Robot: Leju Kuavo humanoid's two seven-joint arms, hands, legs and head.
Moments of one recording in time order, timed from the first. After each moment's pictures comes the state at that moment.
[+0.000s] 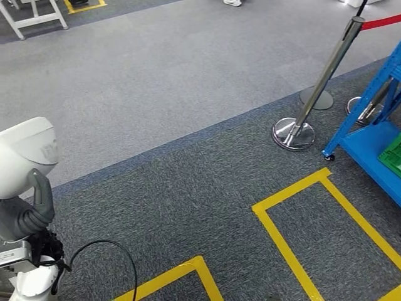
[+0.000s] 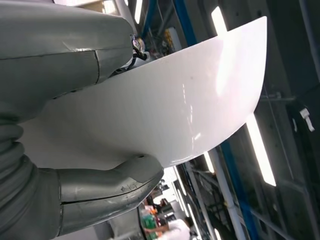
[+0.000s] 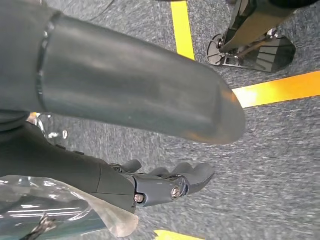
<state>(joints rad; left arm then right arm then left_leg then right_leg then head) -0.10 0.01 -0.18 -1.79 -0.29 0.64 -0.53 -0.04 0.12 -1.05 -0.21 1.29 -0.07 -0.11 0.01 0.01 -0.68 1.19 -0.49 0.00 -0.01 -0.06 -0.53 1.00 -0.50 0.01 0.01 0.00</state>
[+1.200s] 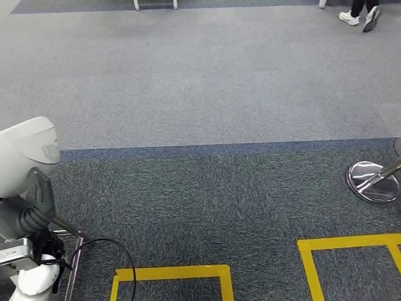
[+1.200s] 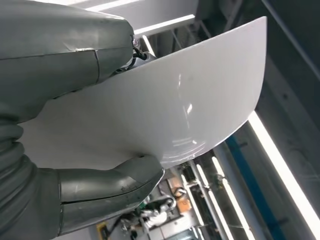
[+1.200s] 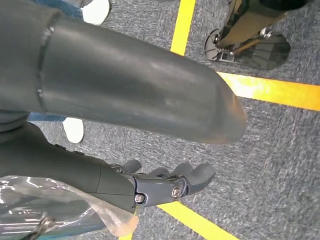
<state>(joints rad) -0.10 0.01 -0.18 -1.79 -0.30 0.64 -0.52 -0.05 0.12 -1.06 -0.21 1.30 -0.07 -0.11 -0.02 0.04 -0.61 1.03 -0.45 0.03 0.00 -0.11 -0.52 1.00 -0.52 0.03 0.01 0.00</state>
